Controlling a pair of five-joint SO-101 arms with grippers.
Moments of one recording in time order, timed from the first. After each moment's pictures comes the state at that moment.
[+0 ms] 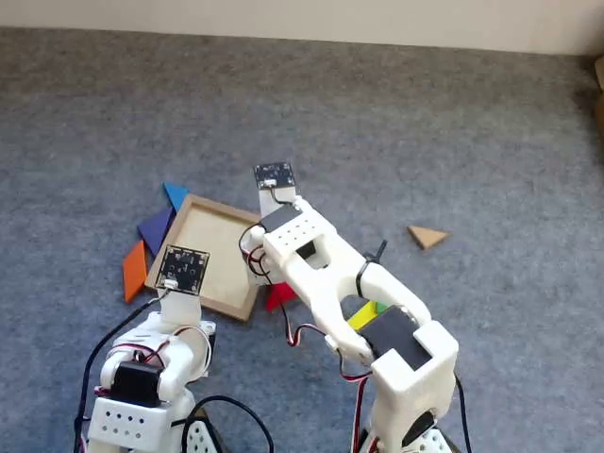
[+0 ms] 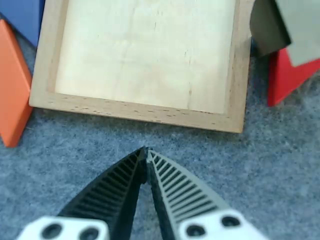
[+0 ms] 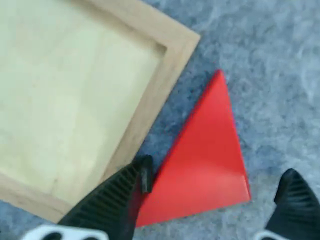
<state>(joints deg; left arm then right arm) 4.4 -101.5 96.0 74.9 5.0 -43.1 15.4 15.1 59.3 -22.8</state>
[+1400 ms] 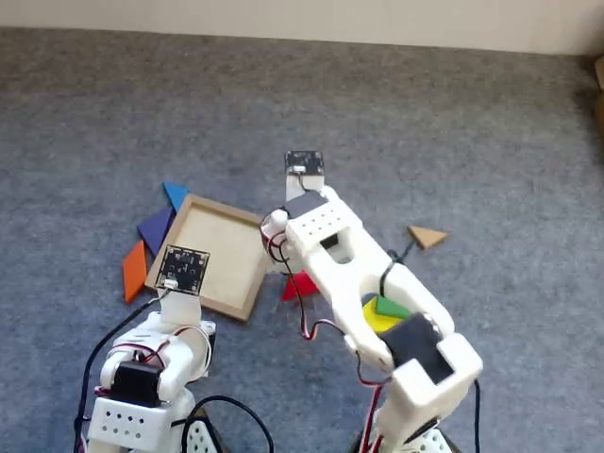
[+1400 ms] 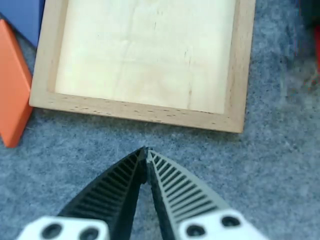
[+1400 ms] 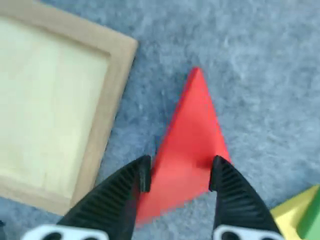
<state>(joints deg) 4.4 -101.5 96.0 74.9 5.0 -37.6 8.0 17.1 65.2 -24.9</state>
